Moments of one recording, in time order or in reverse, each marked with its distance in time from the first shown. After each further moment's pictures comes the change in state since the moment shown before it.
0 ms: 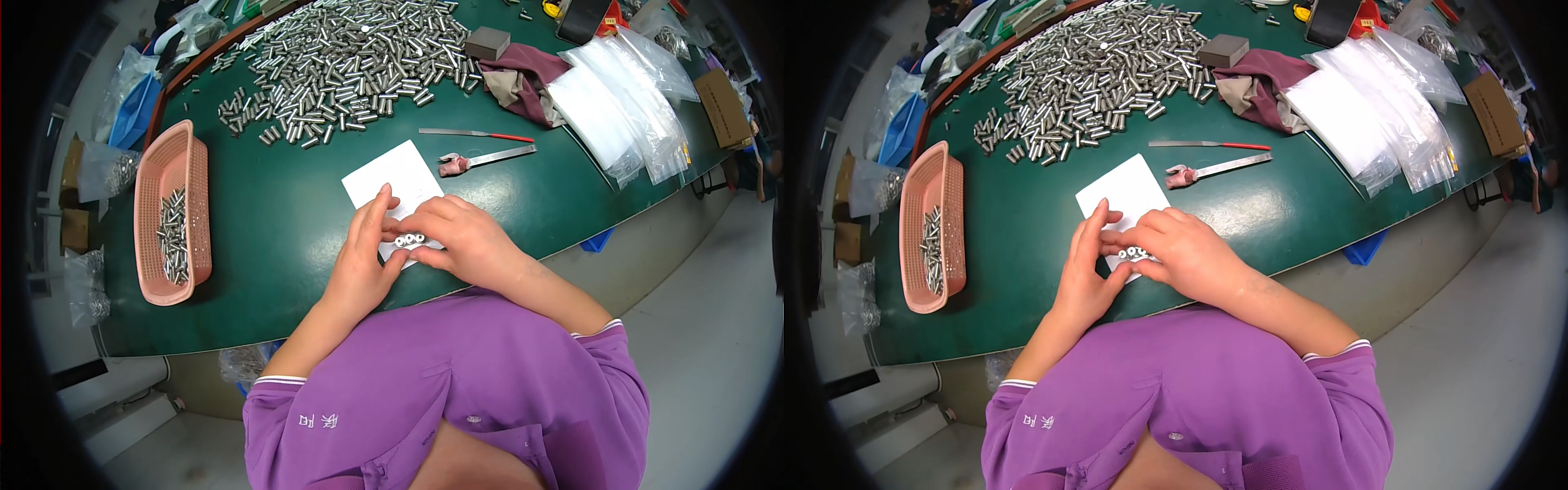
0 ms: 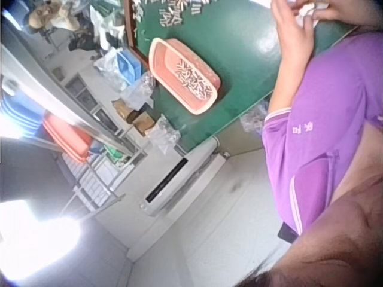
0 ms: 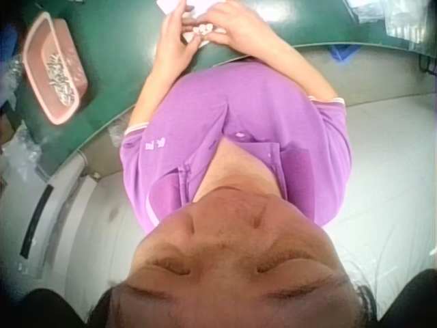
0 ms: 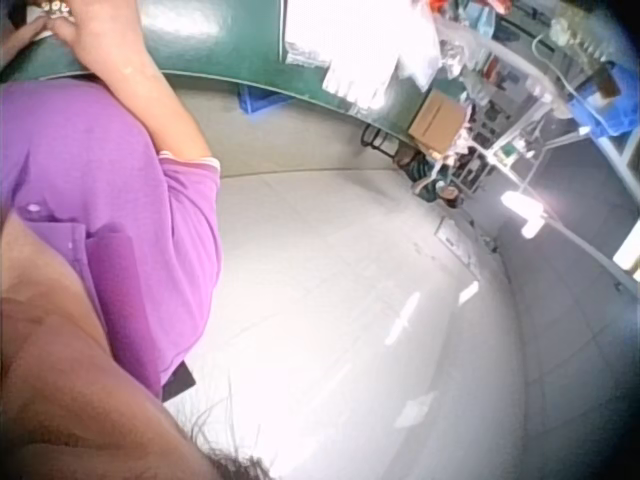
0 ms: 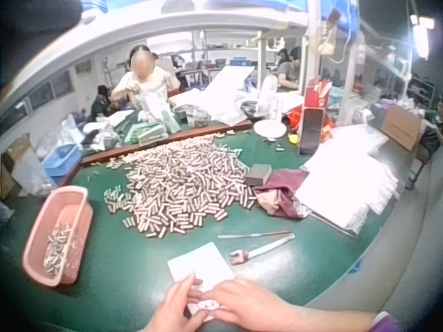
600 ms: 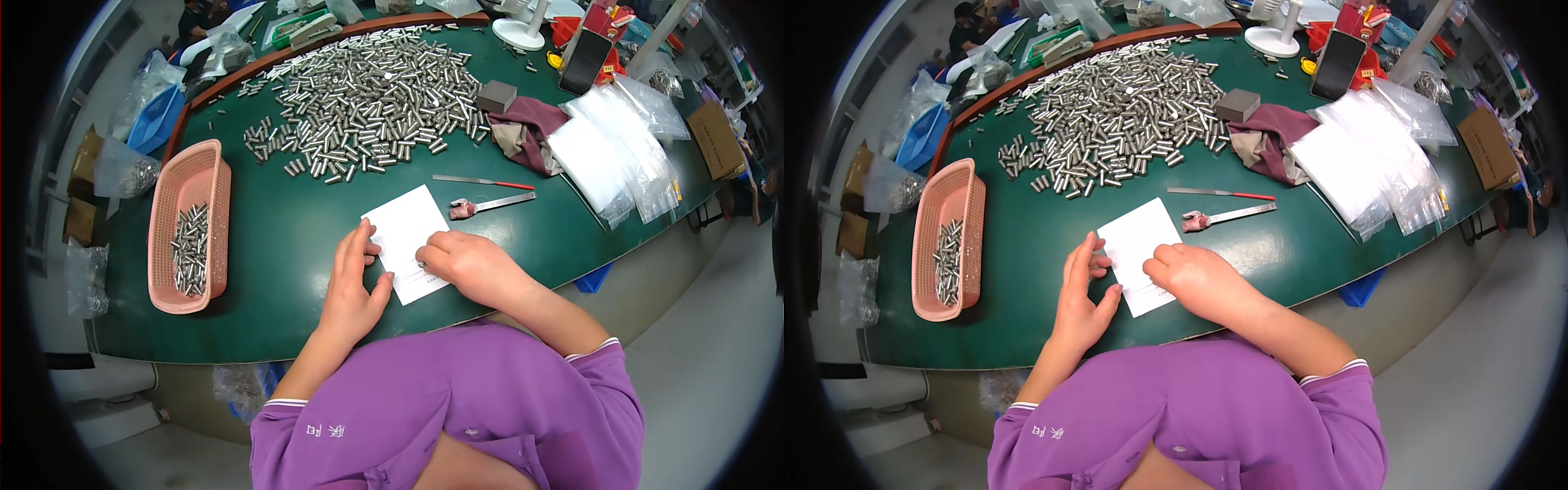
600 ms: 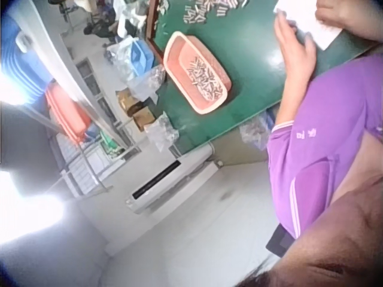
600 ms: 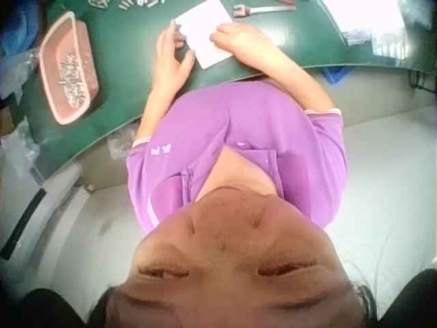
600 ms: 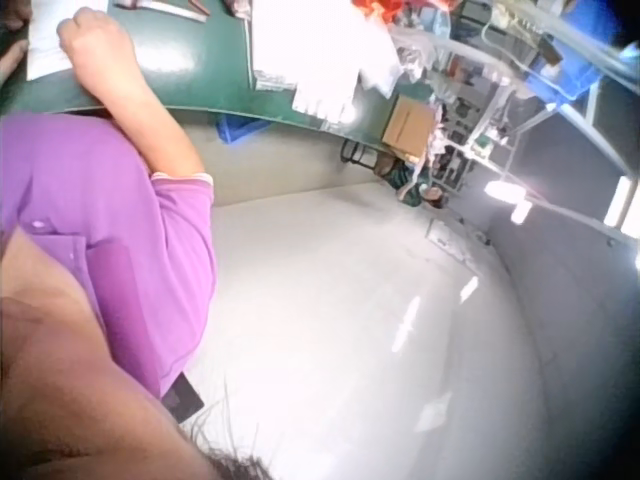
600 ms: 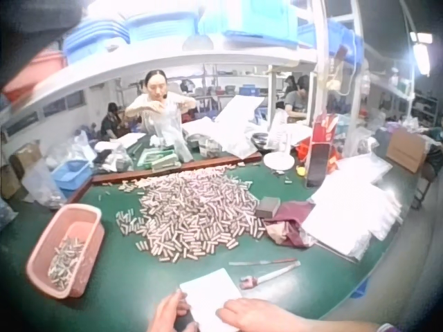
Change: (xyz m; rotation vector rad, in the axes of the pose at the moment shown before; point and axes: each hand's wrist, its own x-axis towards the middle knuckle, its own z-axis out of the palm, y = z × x) left_hand -0.007 -0.001 -0.023 0.092 0.161 -0.052; right_hand 0.016 0.002 -0.013 -0.268 -0.142 -0.109
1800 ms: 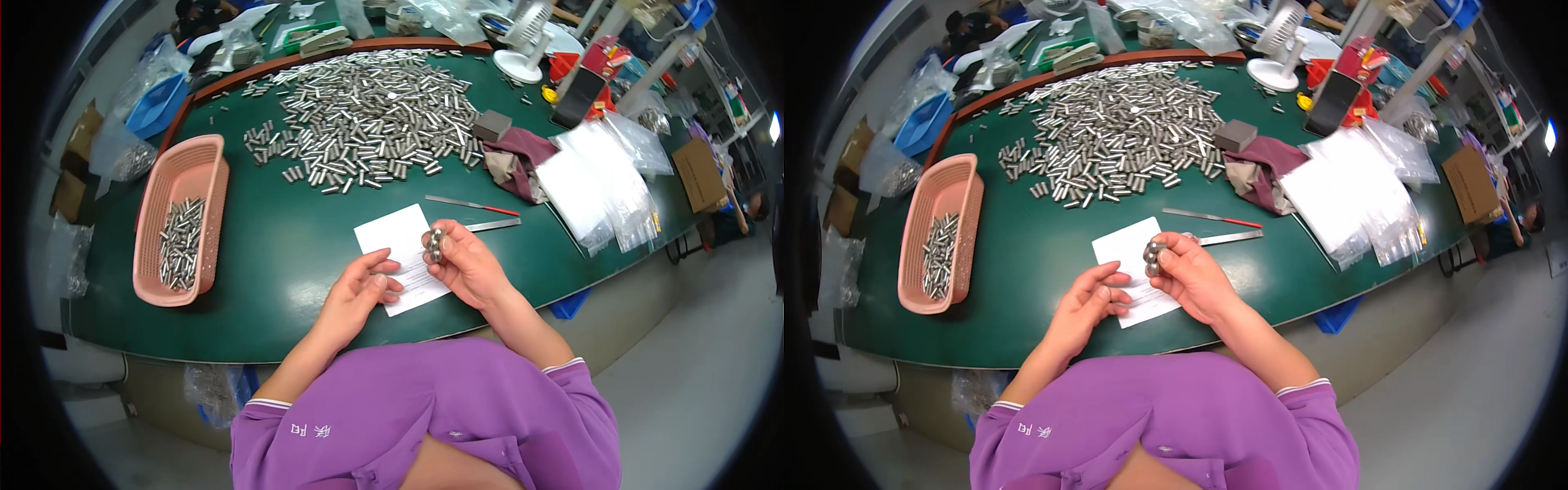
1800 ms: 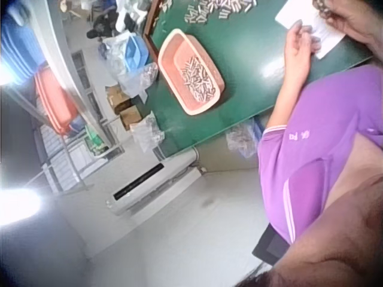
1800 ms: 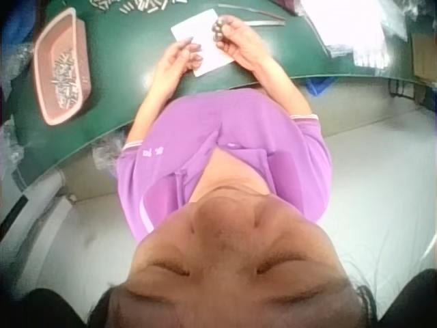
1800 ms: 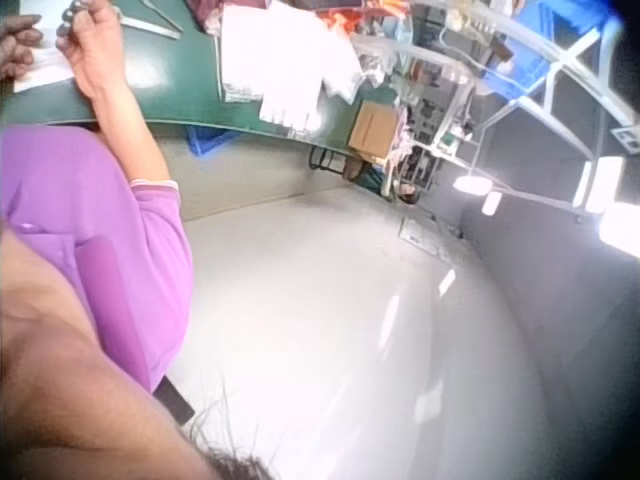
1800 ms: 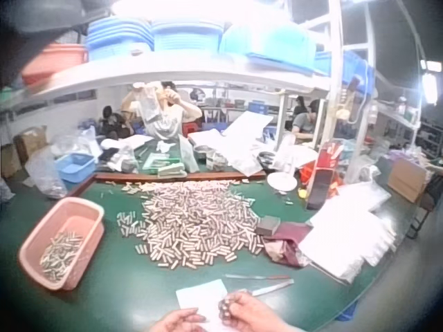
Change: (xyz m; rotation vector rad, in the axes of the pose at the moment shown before) left_hand -0.003 0.004 0.005 -0.987 -0.153 -0.516; right_hand 0.004 0.015 0.014 1.888 0.193 0.520
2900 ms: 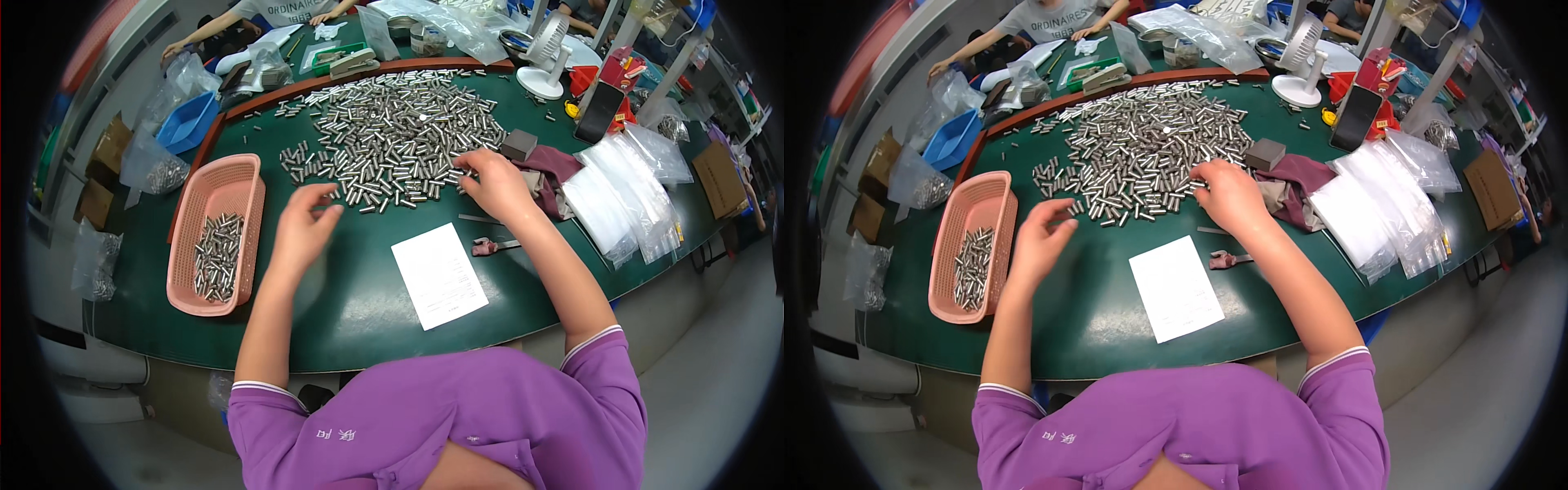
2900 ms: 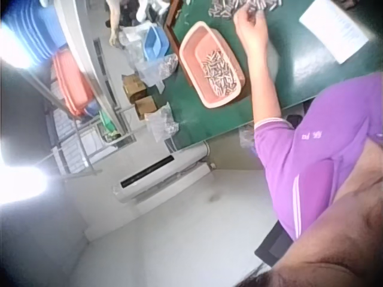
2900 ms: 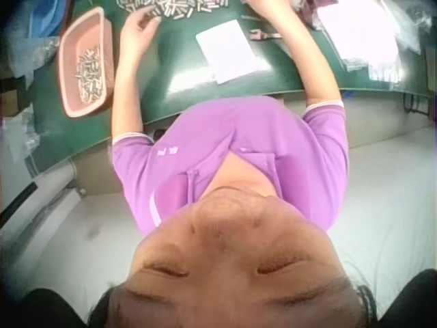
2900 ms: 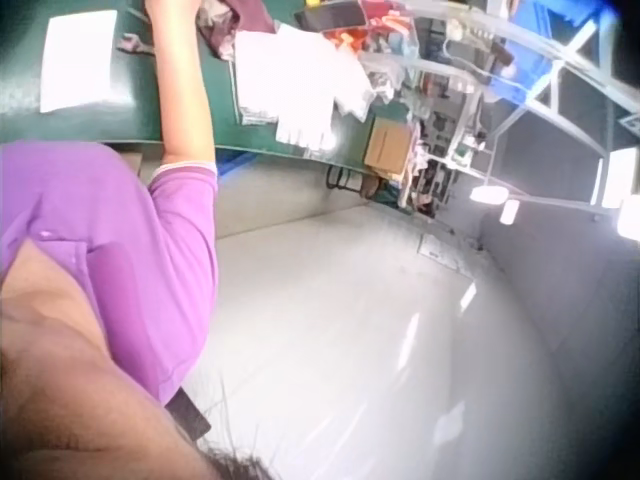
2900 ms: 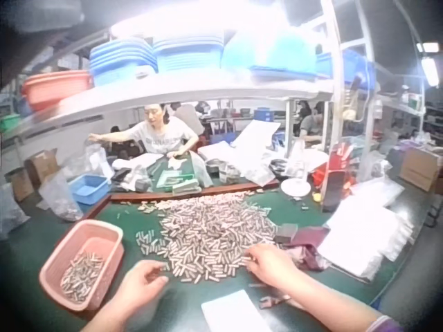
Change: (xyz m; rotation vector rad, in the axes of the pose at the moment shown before) left_hand 0.066 0.091 -0.090 0.974 0.380 0.483; right_hand 0.096 -0.083 -0.007 -1.872 0.312 -0.474
